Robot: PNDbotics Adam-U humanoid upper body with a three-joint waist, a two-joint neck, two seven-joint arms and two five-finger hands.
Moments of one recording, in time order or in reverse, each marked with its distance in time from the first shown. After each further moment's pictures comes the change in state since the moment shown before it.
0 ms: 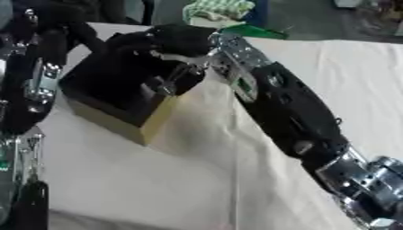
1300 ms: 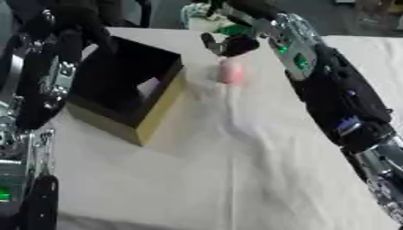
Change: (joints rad) left arm 0.003 0.005 0.001 0.023 -0.004 -0.018 -0.009; right arm -0.006 -0.142 -0.191 0.180 -0.228 0.189 -0.036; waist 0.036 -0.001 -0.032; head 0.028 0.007
